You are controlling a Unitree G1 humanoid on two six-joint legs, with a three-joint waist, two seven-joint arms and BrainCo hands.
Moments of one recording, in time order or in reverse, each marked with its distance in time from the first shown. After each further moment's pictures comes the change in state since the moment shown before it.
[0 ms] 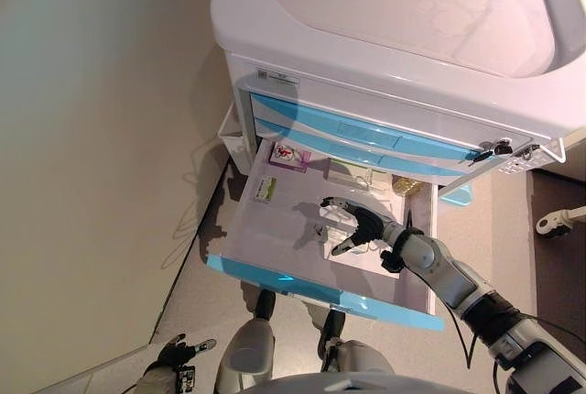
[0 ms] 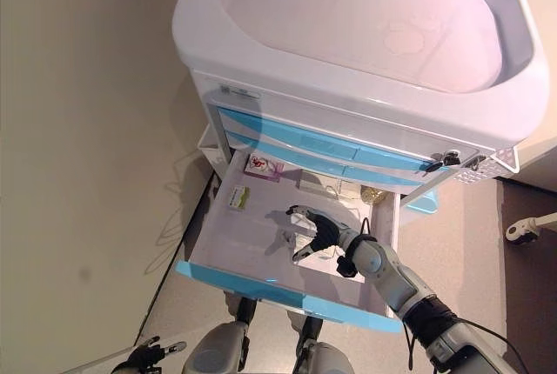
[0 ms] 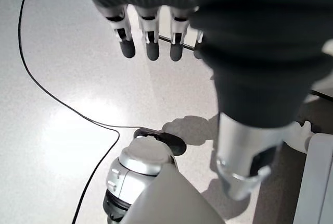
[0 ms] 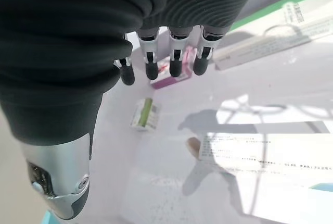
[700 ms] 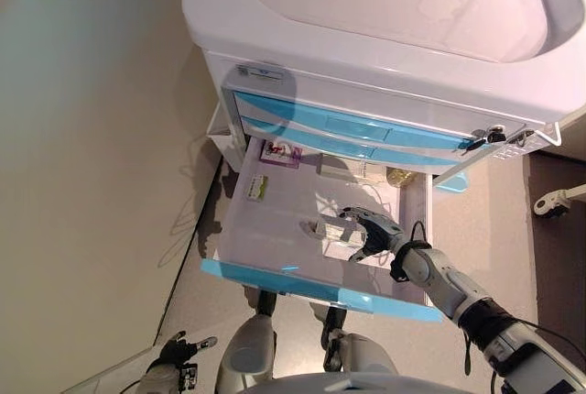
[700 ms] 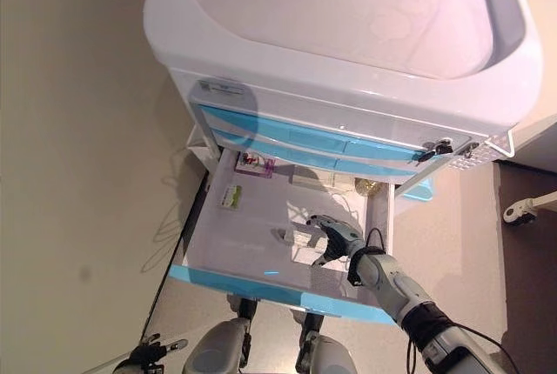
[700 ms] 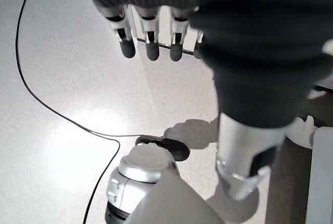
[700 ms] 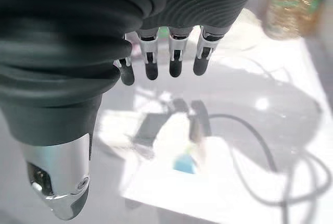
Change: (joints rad) left arm -0.006 -0.009 -0.020 -0.004 0.000 -0.005 0.050; right arm 0.010 0.055 -0.001 0.239 -0.369 0.014 -0.207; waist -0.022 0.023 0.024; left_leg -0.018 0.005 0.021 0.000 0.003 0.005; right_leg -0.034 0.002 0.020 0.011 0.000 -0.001
